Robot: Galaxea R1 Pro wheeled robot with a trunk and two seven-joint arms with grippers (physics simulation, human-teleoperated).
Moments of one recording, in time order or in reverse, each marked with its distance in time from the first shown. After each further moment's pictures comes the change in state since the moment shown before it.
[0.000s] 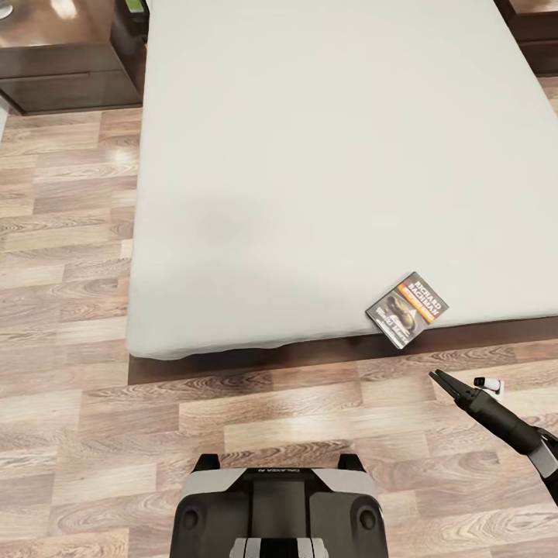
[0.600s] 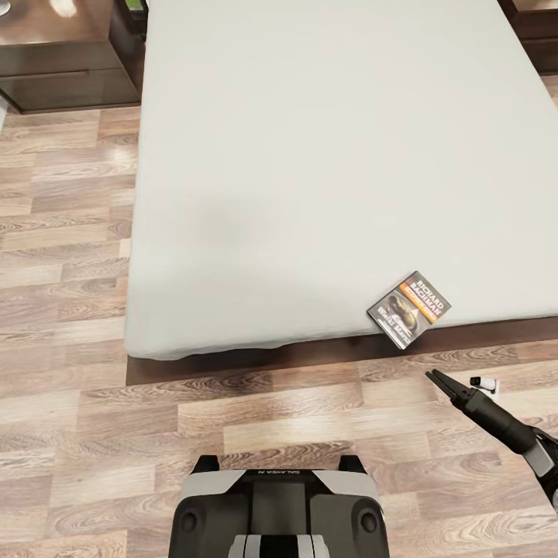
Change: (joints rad) left arm -0.001 0.000 0.000 -0.001 0.000 0.007 0.001; right arm -0.001 0.014 0.001 -0.002 0.001 -0.001 0.000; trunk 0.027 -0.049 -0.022
